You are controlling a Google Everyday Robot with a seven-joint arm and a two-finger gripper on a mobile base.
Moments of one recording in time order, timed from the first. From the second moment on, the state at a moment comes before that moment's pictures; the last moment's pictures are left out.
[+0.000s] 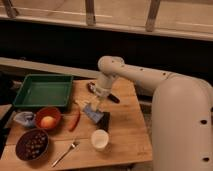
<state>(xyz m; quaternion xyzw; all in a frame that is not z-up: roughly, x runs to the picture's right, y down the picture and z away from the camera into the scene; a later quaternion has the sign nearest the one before) -0.037 0.094 0.793 -0.49 0.01 0.34 0.80</state>
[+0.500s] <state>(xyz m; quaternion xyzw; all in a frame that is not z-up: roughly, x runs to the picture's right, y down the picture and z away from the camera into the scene) -0.033 0.094 0.811 -0.49 0.03 0.35 0.80</state>
